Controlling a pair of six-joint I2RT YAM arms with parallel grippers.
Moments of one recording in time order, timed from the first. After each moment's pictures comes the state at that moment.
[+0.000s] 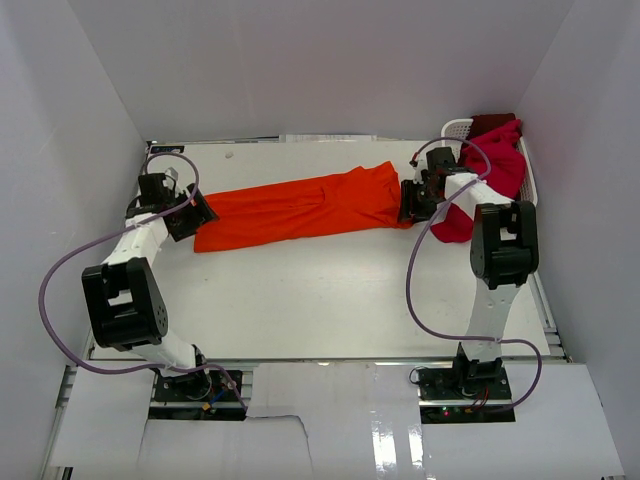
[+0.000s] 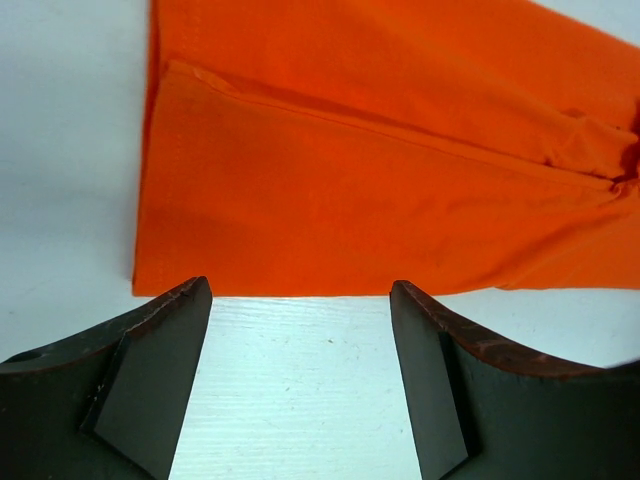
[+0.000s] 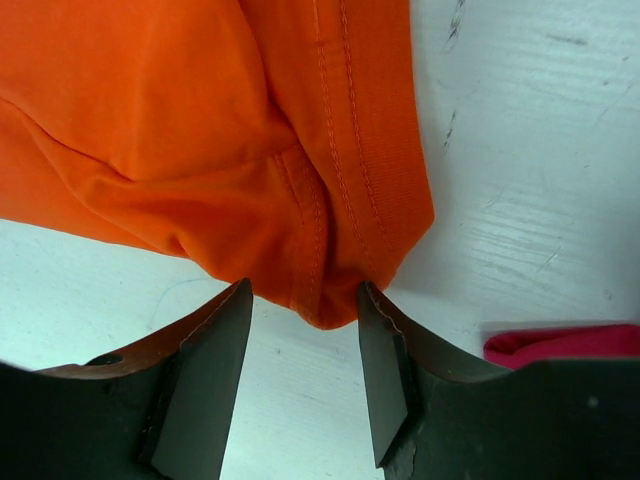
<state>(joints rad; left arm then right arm) 0.17 1.57 1.07 -0.37 0.27 -0.35 0.13 2.02 1.48 -0.57 -0.29 0.05</state>
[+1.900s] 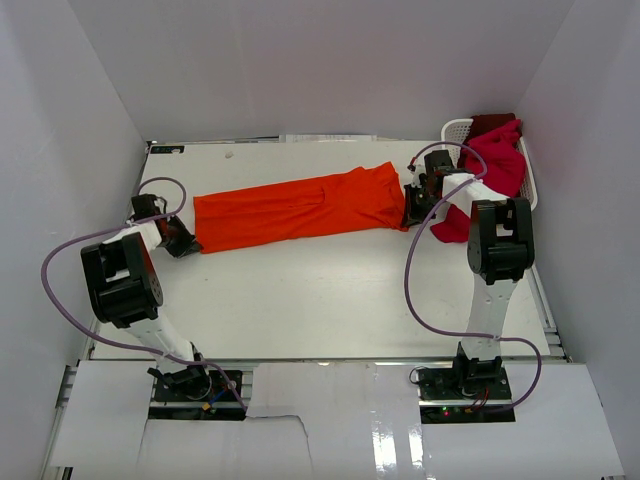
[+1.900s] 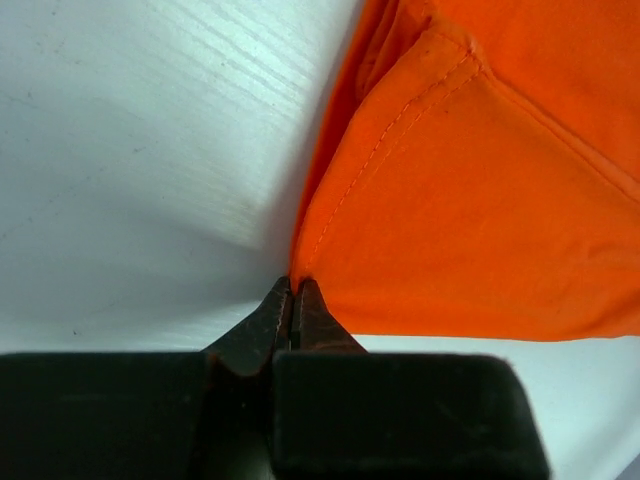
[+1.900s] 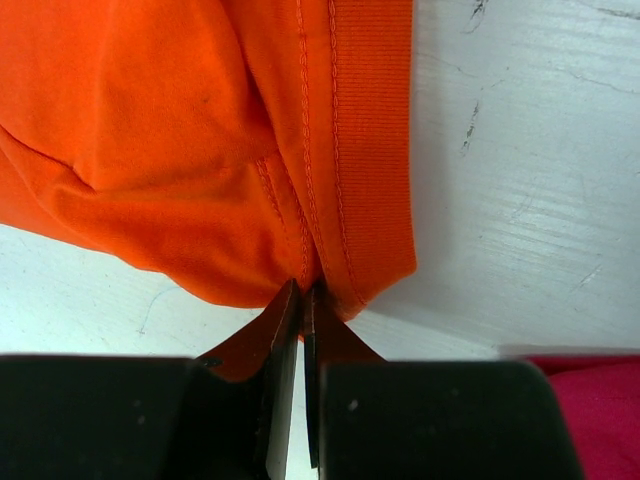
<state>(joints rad) 0.31 1.75 0.99 -0.30 0.31 -0.40 0.13 2.08 1.50 -0.60 -0.32 0.05</state>
